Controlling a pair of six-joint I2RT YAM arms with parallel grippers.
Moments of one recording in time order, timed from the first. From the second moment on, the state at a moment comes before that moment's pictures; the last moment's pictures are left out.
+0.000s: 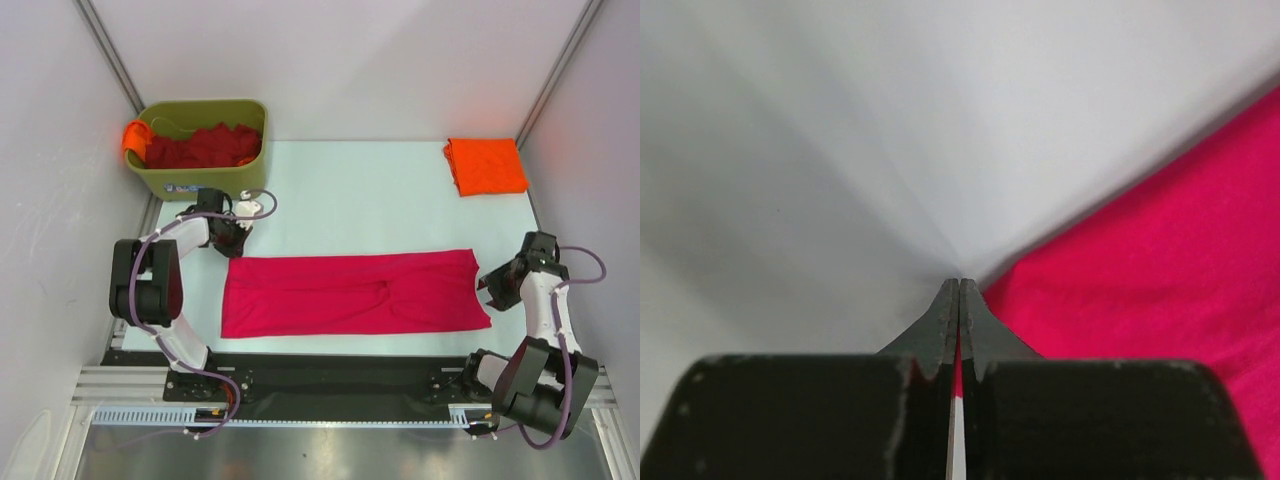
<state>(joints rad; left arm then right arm) -0.03 1.73 1.01 -0.43 0.30 0.57 -0.38 1.13 0.71 -0.76 -0.06 0.66</state>
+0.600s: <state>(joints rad) -0.01 1.68 0.98 -0.46 0.31 0.58 -0.43 1.12 0.51 -0.78 -0.01 0.97</state>
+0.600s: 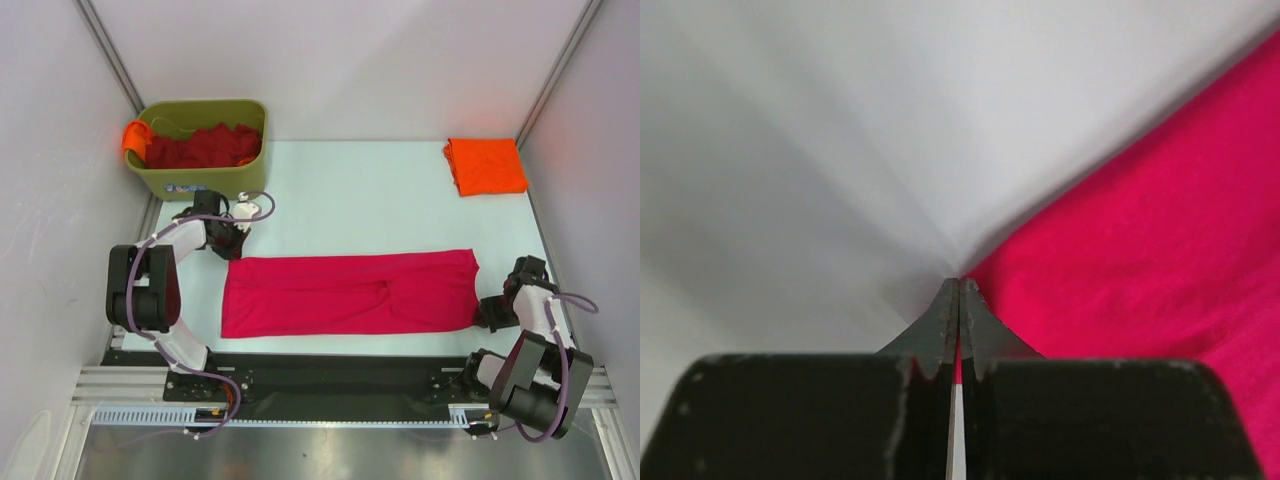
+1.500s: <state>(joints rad) -0.04 1.60 0.85 -0.85 0.58 0.93 -0.04 2.02 1.39 -0.45 -0.09 0.77</state>
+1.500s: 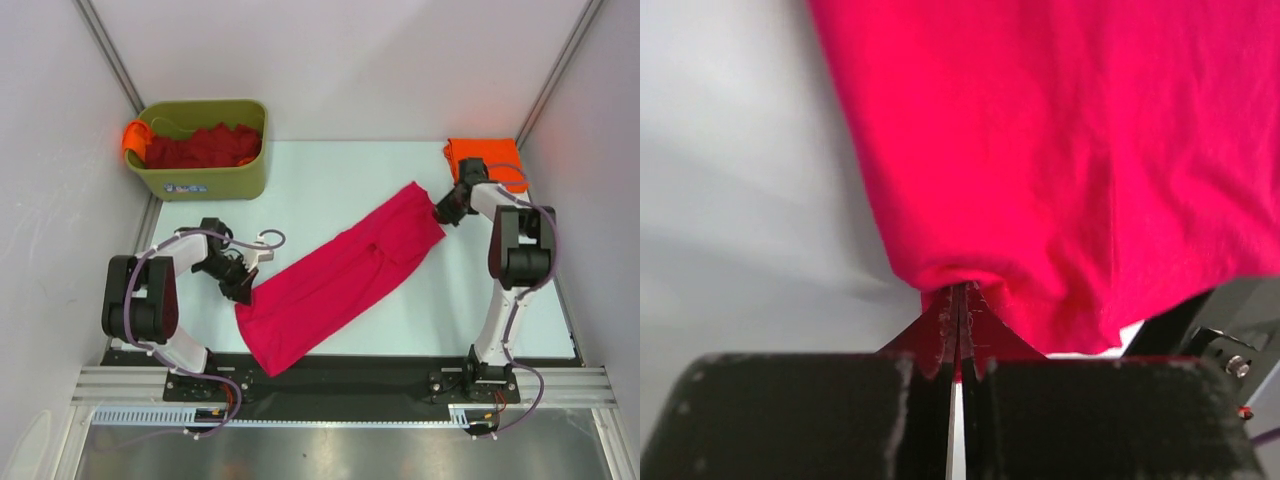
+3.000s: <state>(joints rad) -0.45 1.75 0.89 -0.64 0.83 0.61 0.06 2.79 2.60 -0.44 0.02 0.62</state>
